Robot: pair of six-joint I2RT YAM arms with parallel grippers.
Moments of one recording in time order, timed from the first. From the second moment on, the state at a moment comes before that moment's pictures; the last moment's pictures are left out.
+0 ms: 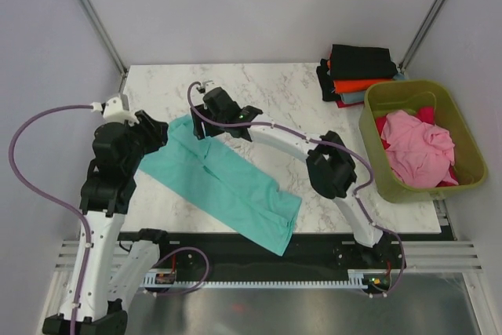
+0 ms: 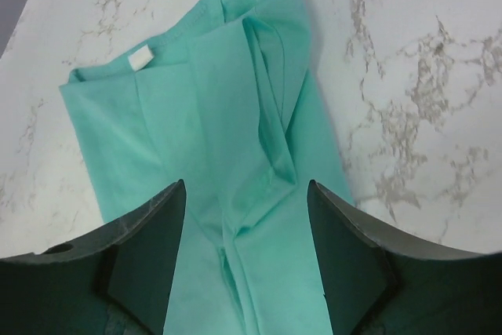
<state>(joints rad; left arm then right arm) -0.10 0.75 1.01 -0.52 -0.05 -0.42 0.90 2.23 1.97 -0.35 0.04 0.42</state>
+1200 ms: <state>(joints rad) -0.04 0.29 0.74 -0.66 -0.04 -0.42 1.16 2.43 2.03 -0.30 -0.05 0.48</state>
